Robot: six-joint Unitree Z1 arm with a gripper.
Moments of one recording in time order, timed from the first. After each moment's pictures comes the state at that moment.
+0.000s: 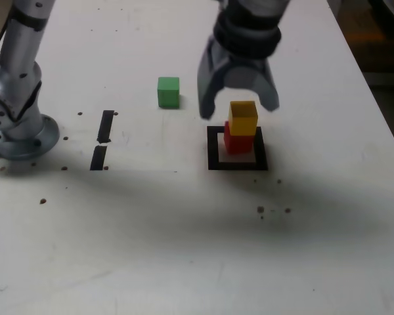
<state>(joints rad) -0.09 2.03 -1.73 1.51 0.08 -0.15</state>
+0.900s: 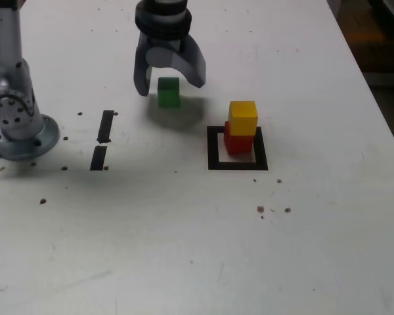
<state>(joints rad) 0.31 1.79 -1.06 0.99 0.13 0.34</state>
